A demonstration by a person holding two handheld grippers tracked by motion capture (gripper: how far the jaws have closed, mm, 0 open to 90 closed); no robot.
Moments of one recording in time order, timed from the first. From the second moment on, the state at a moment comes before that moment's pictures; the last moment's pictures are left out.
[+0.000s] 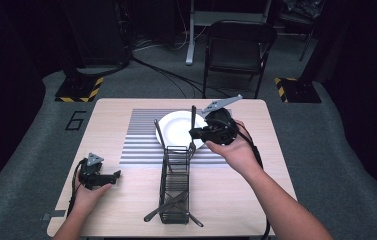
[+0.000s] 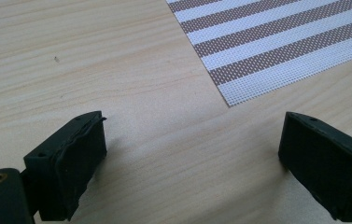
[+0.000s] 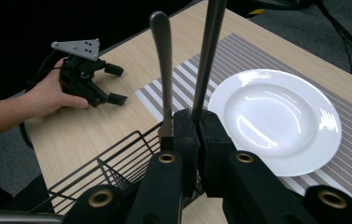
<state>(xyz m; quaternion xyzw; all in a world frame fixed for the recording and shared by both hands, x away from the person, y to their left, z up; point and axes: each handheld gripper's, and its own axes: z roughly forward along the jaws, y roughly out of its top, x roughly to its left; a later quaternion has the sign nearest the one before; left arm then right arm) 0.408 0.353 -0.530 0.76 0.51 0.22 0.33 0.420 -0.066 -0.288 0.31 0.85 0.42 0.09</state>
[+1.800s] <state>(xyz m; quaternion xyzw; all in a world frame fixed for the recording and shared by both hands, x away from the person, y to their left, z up) 0.408 0.353 -0.530 0.76 0.51 0.22 0.33 0.491 -0.127 -0.393 0.45 0.81 0.35 0.12</state>
